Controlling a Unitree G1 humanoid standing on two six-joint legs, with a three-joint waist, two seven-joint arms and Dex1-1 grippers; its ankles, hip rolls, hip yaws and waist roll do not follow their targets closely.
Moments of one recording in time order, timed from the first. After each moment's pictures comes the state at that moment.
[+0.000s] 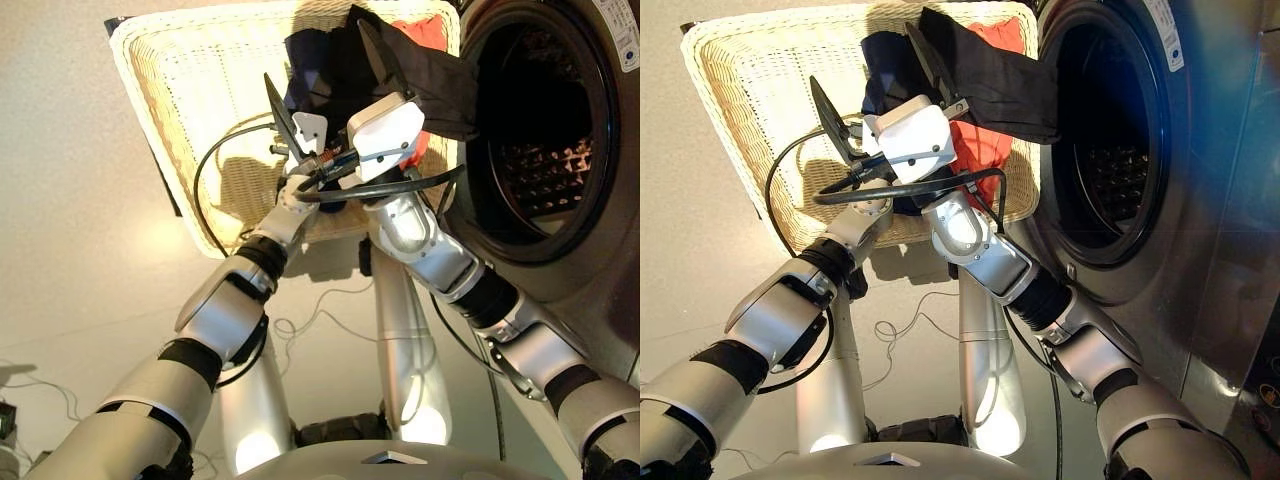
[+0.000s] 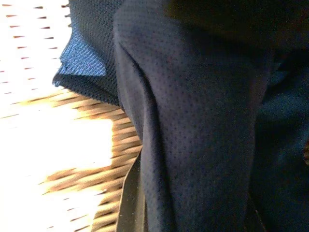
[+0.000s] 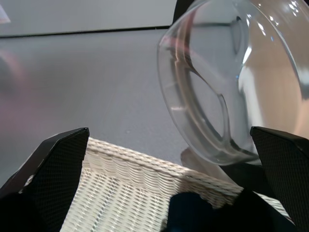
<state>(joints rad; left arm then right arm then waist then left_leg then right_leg) -1.04 0.14 -0.52 1.00 -0.46 -0.16 0.32 -0.81 -0.34 0.68 -0.03 0.19 -0.28 -0.37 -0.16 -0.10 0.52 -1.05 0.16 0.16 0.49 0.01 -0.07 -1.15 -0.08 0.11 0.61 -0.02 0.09</state>
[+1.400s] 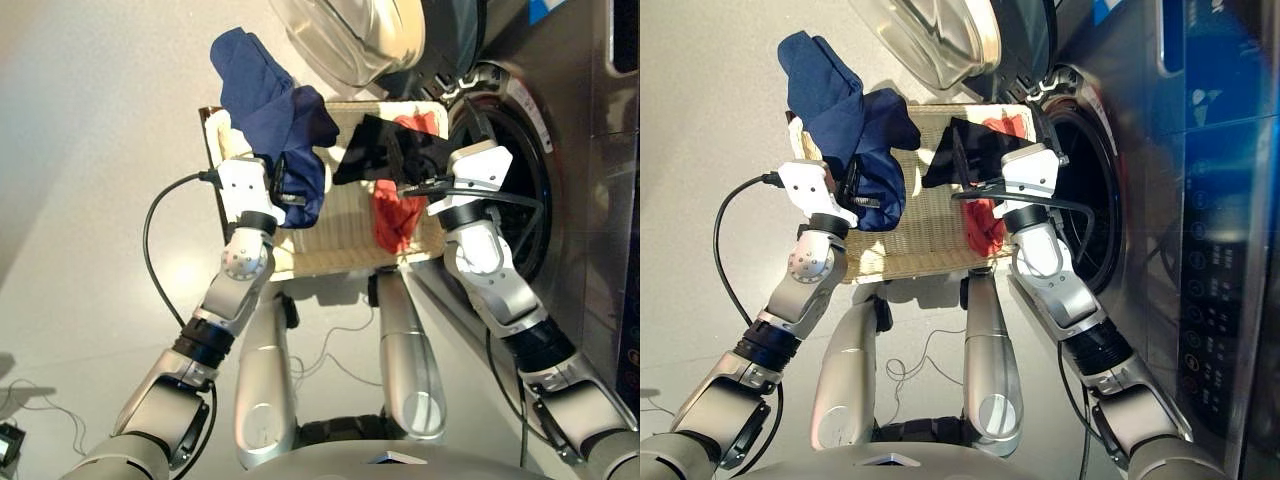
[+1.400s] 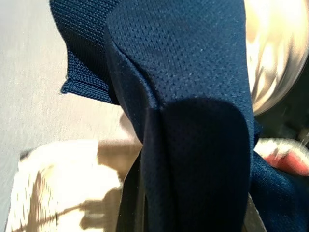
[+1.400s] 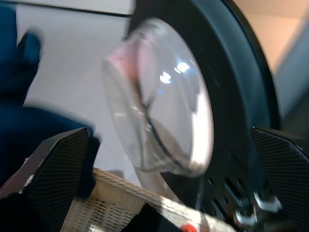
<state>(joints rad) -0.39 0.37 -0.32 0.08 -0.41 -0.32 0.16 -0.45 -0.55 0.39 -0.07 0.22 -0.24 -0.15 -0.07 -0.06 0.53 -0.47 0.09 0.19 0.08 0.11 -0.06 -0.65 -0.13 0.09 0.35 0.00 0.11</state>
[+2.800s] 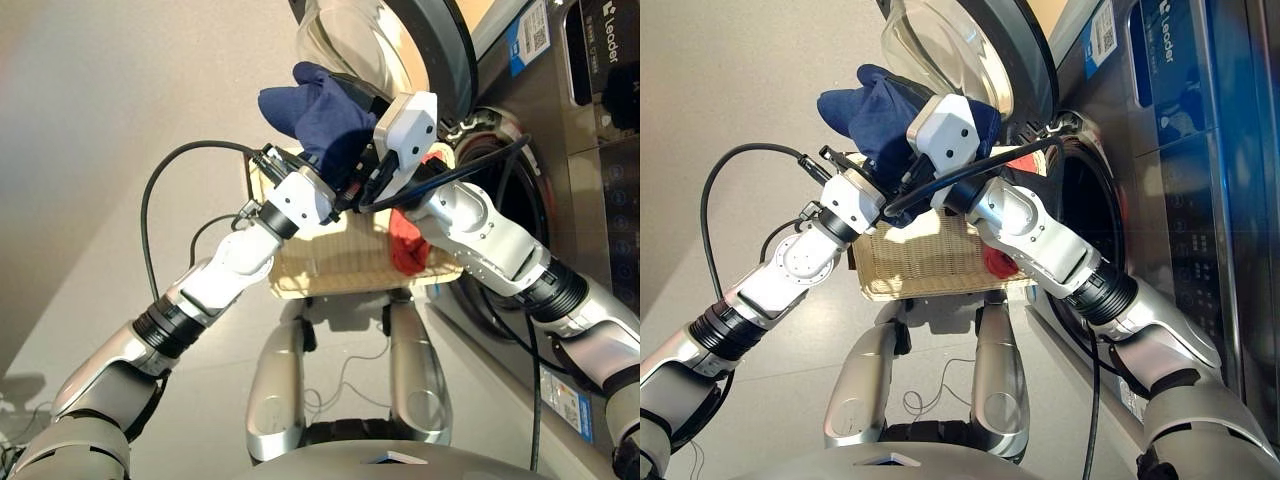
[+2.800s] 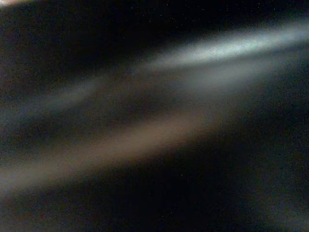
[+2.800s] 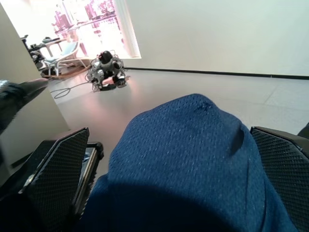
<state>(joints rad) -0.59 0.64 -0.63 -0.06 -0.13 -0.36 0.11 -0.85 -0.64 0.71 -0.15 0.66 -0.15 0.07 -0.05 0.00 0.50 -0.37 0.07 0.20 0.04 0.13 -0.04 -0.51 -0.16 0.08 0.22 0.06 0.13</state>
